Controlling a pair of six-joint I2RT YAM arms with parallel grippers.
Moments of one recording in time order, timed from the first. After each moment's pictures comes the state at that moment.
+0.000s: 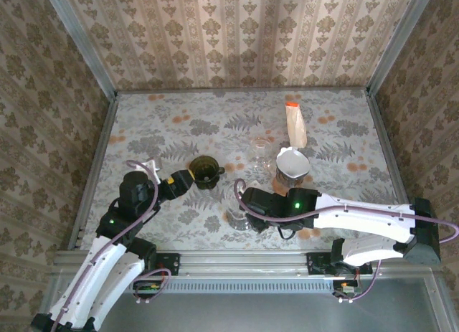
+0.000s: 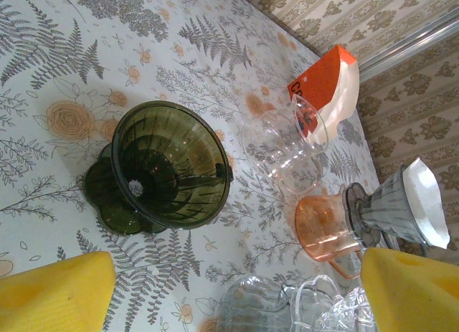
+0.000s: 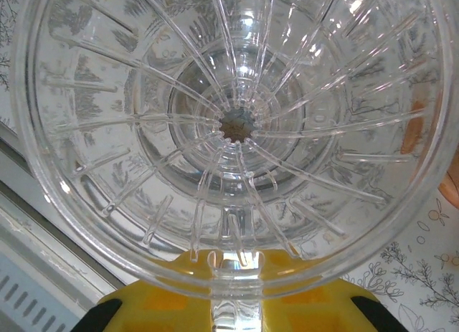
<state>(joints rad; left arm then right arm) -0.43 0.50 0.50 -0.44 0.24 -0.75 1.23 1.25 1.05 -0.92 0.26 0.58</state>
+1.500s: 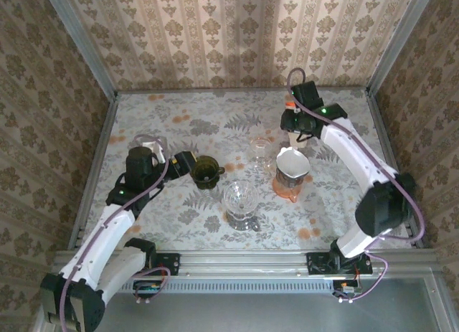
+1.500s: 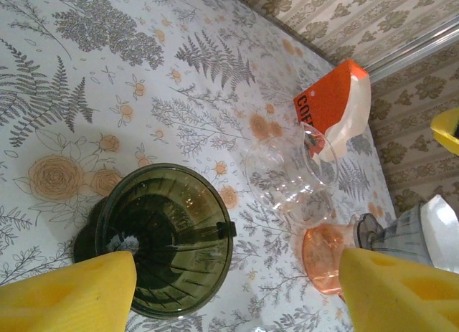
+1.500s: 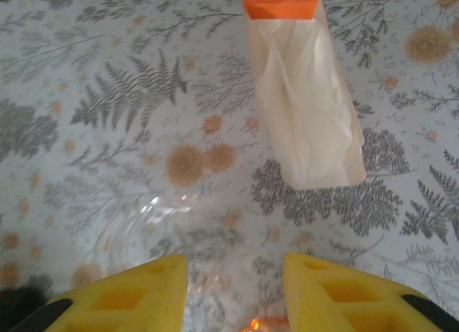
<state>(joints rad) -0.32 0.86 0.61 -0.25 0.36 -0.66 0.29 1.65 1.54 -0.82 0.12 0.44</state>
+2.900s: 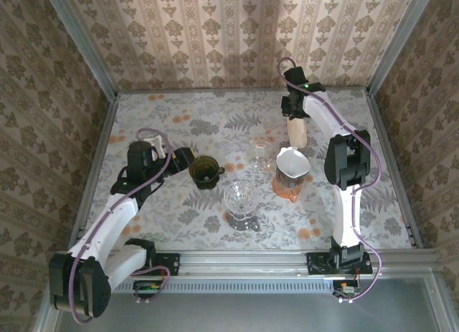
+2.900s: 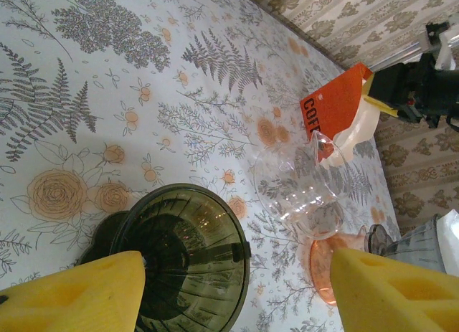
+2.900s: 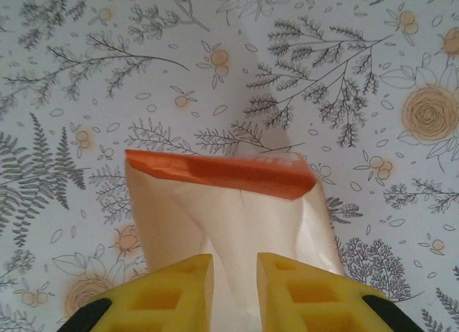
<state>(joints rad) -0.25 0.98 0.61 -0.14 0.45 -0.65 0.19 2.18 2.00 -0.90 0.19 0.36</state>
